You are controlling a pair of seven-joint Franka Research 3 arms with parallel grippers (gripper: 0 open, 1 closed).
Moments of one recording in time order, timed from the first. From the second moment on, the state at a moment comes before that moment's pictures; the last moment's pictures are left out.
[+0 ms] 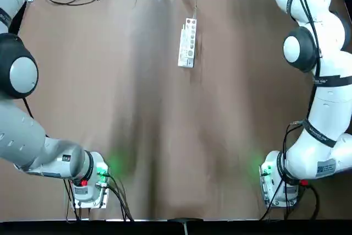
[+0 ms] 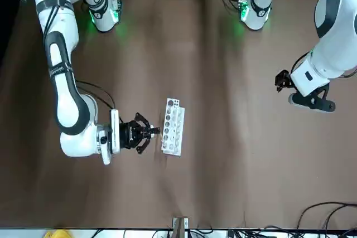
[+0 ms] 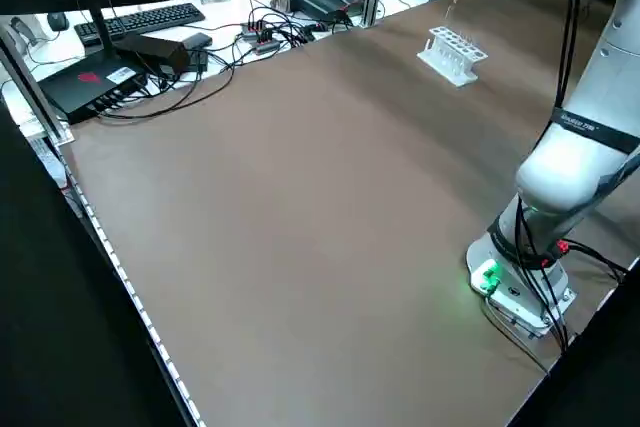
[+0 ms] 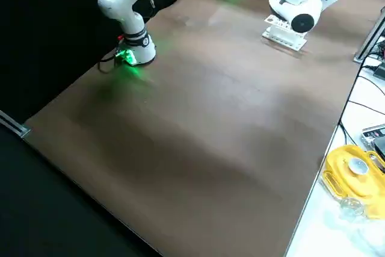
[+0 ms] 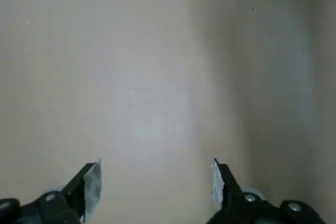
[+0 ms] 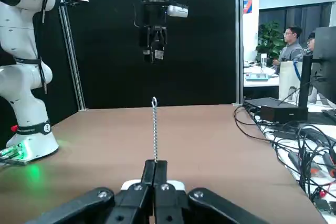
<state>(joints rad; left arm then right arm) -0.10 0.15 -0.08 -1.57 0.07 1.62 0.05 0.18 0.80 0.11 -1.22 1.43 1.78 -1.95</state>
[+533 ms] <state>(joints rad) -0.10 0.15 -0.08 -1.57 0.07 1.62 0.06 0.17 0.79 0.01 -1.22 1.36 1.78 -1.92</state>
